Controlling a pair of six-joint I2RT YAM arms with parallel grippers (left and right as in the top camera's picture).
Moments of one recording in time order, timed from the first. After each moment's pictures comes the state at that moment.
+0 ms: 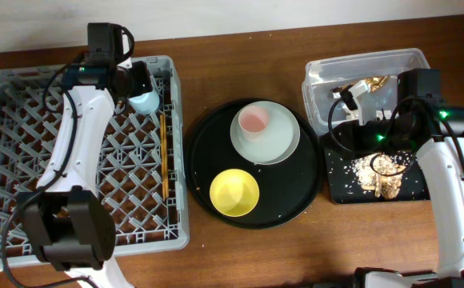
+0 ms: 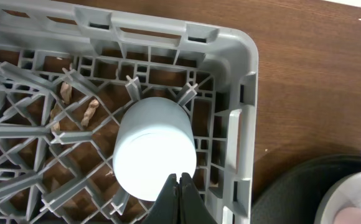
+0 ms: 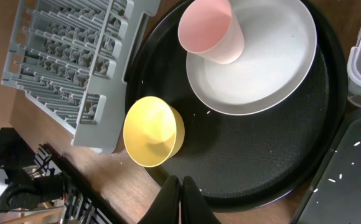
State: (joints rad) left arm -0.08 1.96 1.80 -0.82 0.01 -0.23; right arm -0.17 1.40 1.33 -1.21 -0.75 -0.29
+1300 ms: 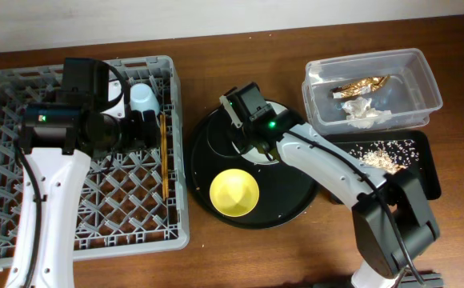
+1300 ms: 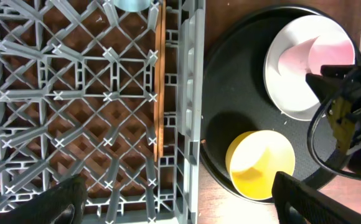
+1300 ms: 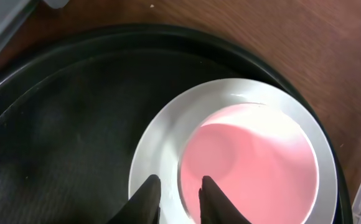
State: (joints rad) left arm -0.12 1.53 1.69 -1.34 0.12 -0.22; right arm 0.54 1.83 1.32 -0.51 0.11 -0.08
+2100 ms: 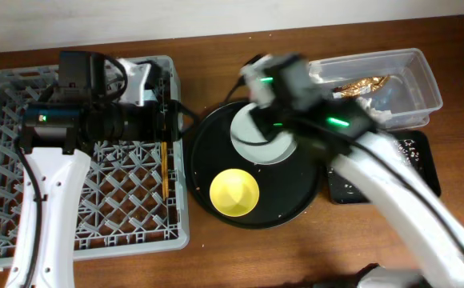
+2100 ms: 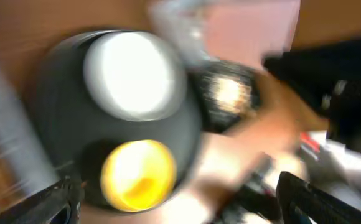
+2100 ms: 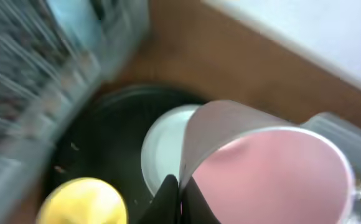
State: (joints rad) left arm -0.12 1.53 1.68 -1.18 0.80 -0.01; right arm 0.49 1.44 1.63 -0.95 0.03 -0.08
